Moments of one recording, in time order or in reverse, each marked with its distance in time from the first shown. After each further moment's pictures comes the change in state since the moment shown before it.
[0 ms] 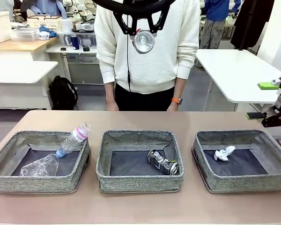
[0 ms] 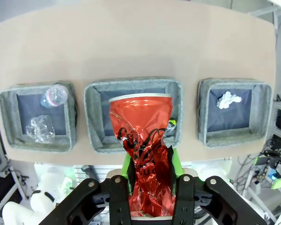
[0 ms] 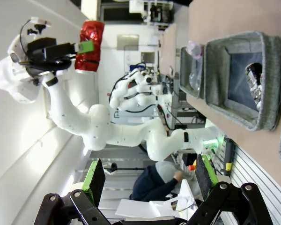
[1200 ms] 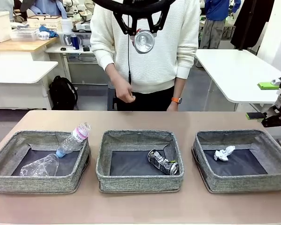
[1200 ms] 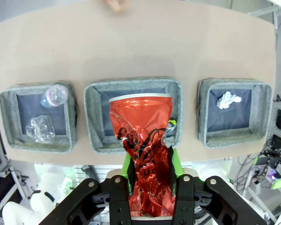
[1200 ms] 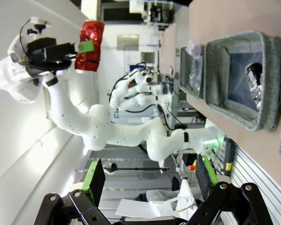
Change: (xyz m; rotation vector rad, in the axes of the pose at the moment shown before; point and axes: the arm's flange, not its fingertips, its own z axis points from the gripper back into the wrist) left arm 0.000 0.000 0.000 0.000 0.000 0.000; right arm 0.000 0.000 0.000 0.000 0.000 0.000
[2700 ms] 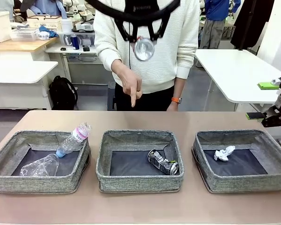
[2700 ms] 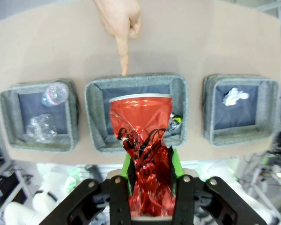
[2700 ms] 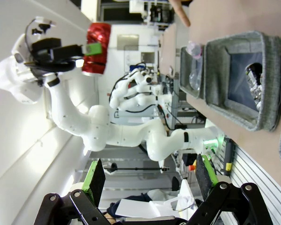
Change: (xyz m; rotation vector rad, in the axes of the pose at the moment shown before) left arm -0.009 -0.004 -0.026 0.030 0.023 -0.025; right arm 0.000 0.000 0.000 0.000 0.000 0.000
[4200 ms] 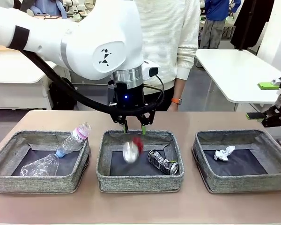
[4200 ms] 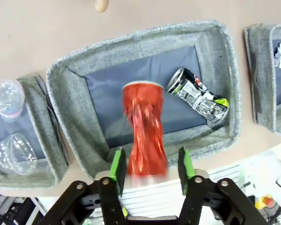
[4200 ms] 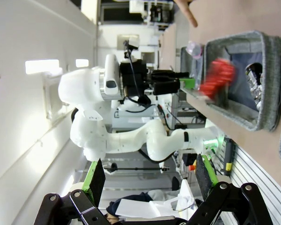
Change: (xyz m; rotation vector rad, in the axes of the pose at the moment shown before) left arm -0.086 0.044 -0.198 -0.020 0.029 -0.194; right arm 0.000 0.000 0.000 0.000 0.000 0.000
